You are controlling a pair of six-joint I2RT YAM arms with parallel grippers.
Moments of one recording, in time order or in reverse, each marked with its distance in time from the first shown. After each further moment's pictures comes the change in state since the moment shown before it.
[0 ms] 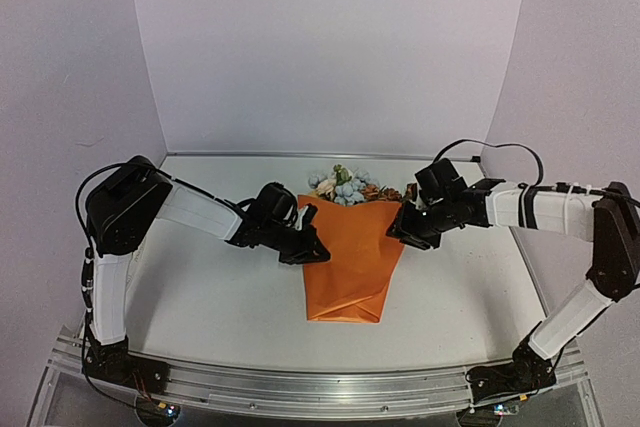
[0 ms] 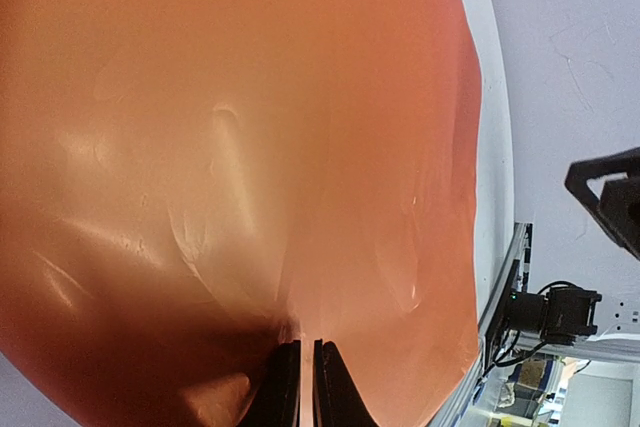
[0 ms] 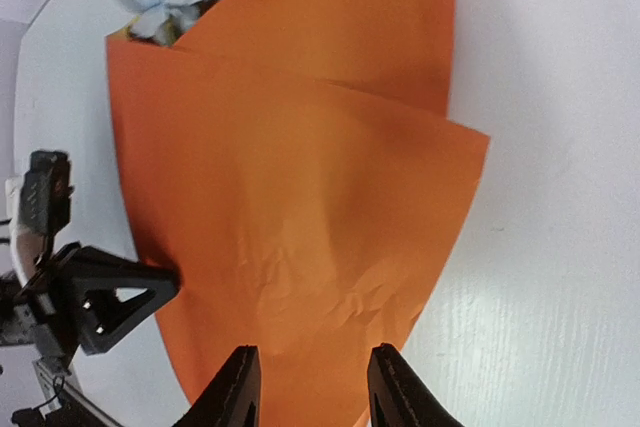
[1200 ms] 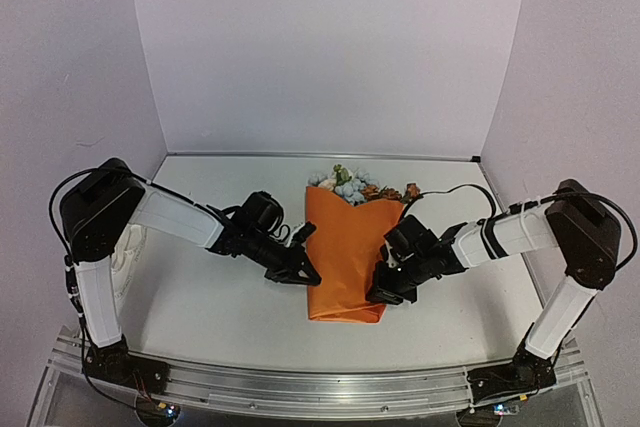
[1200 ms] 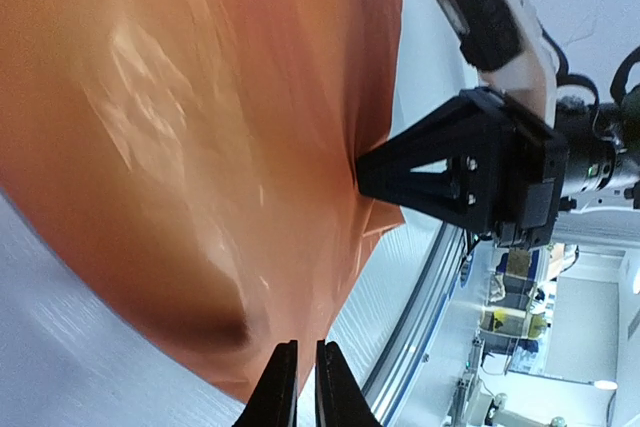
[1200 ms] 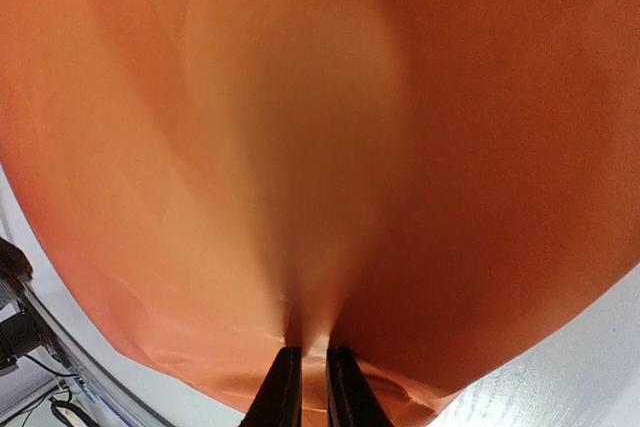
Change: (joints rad) left arm -0.014 -0.160 -0.168 -0.080 0.214 0.131; right arm 0.192 0.152 -0.207 0.207 -0.145 0.124
